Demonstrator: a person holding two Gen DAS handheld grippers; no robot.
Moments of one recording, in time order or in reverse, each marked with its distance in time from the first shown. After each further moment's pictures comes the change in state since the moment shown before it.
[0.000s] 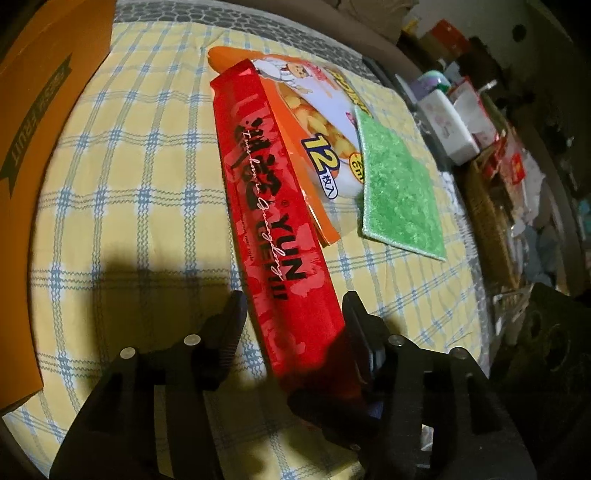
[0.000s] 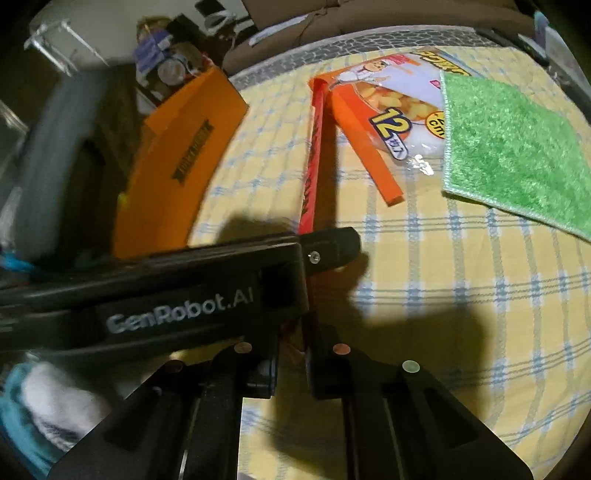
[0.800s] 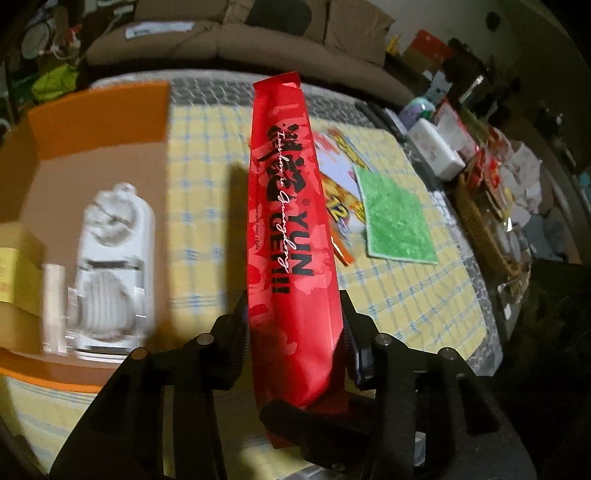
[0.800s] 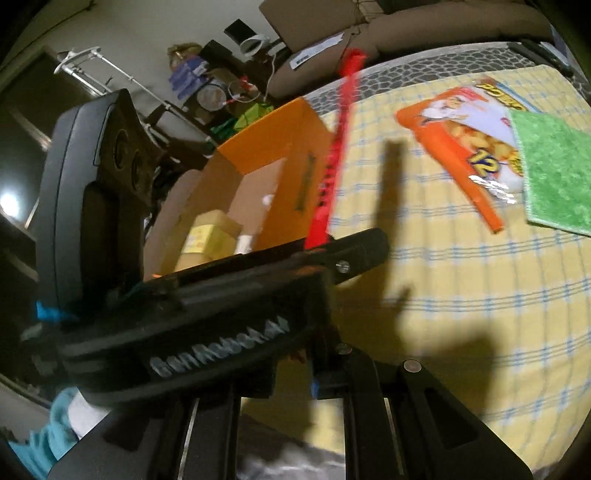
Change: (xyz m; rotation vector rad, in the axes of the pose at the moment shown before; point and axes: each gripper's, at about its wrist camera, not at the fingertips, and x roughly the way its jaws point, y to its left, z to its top) left arm -0.132 0.020 -0.002 0.124 -0.147 0.101; right arm -0.016 0.112 0.013 0.007 -0.070 0.124
